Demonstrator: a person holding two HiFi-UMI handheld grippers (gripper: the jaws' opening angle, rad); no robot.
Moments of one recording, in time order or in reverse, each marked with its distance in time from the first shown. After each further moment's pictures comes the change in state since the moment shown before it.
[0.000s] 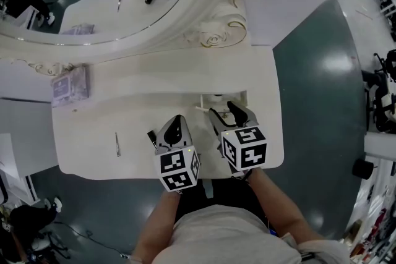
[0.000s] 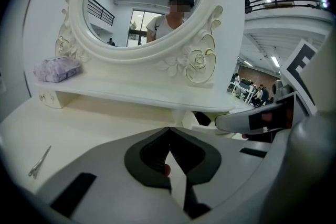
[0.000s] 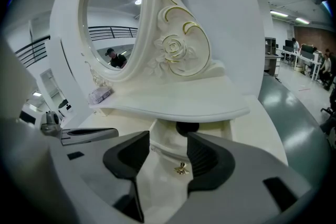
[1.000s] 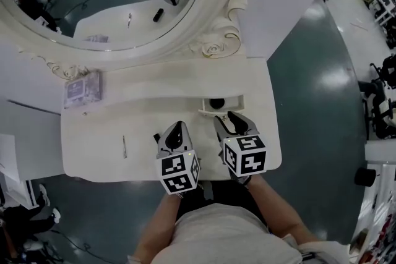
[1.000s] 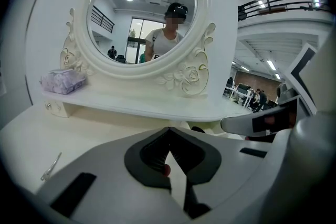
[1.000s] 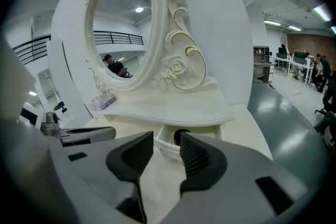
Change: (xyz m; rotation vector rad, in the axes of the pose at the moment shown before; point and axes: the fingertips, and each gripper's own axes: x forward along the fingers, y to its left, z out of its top) left arm -0.037 -0.002 0.016 0.013 -0.083 -0.016; right arm -0.042 0.015 0.007 -0.001 -0.088 -0.054
